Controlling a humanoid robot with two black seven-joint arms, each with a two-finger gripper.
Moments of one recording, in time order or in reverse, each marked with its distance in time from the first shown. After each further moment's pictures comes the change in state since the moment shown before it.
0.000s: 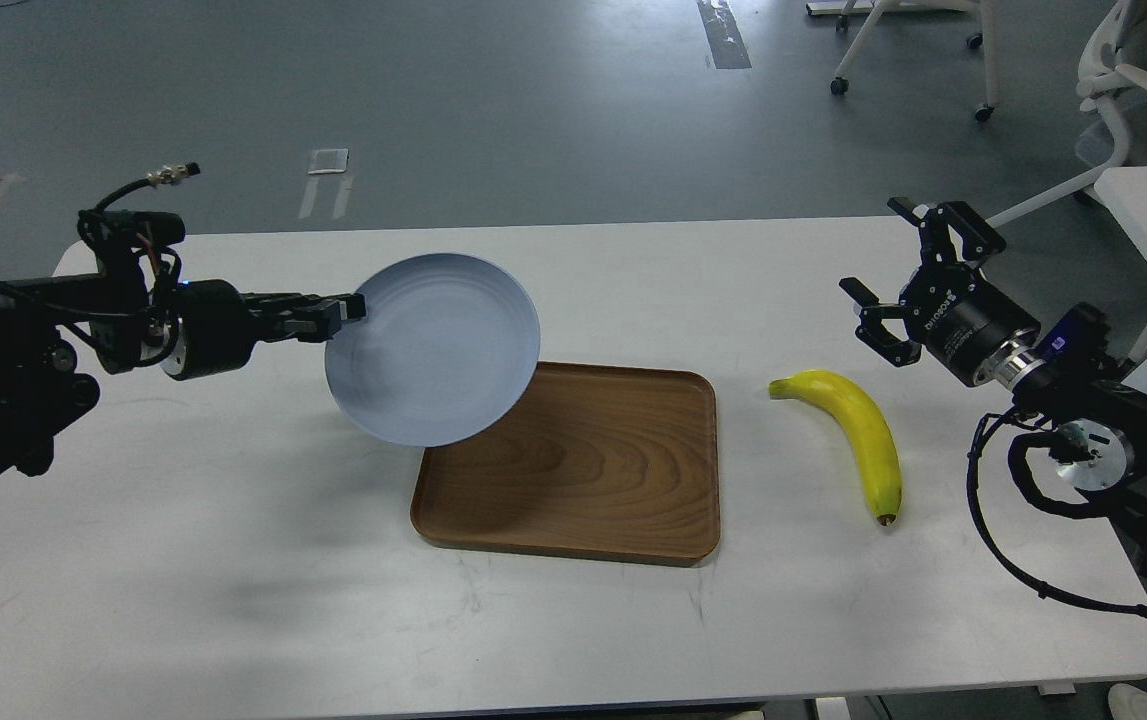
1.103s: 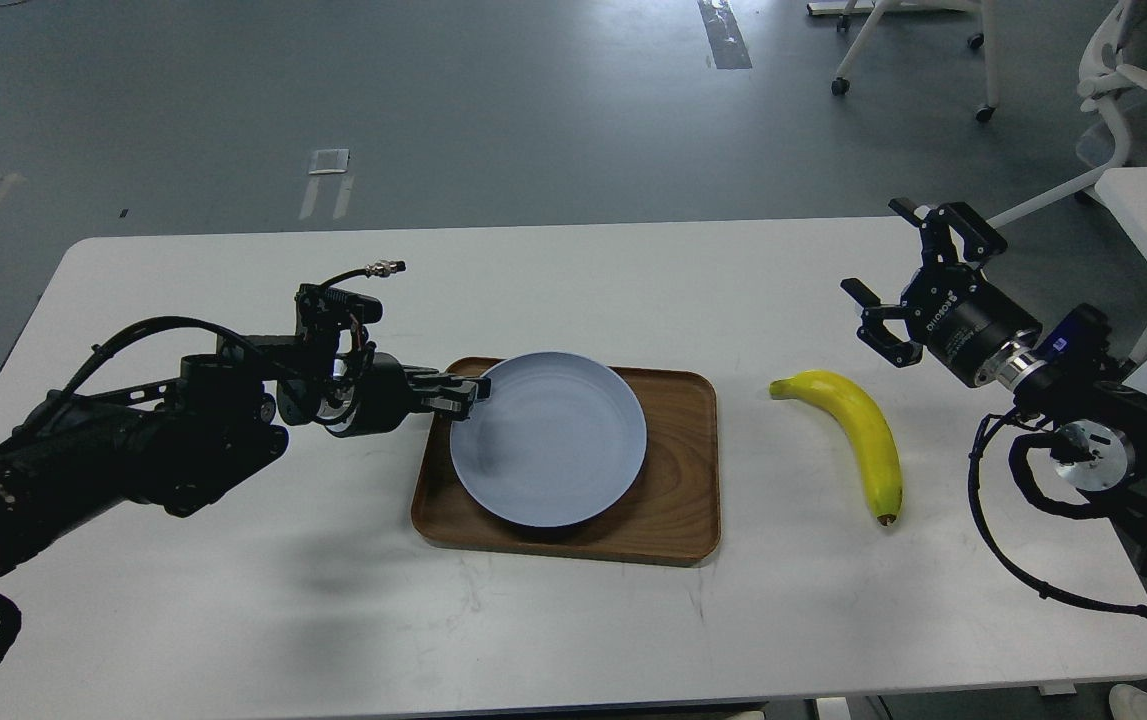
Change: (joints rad) left arm -0.001 -0.358 0.161 0.286 0.014 0.054 0.024; right arm -0.001 0.000 0.000 -0.002 0.000 0.000 0.000
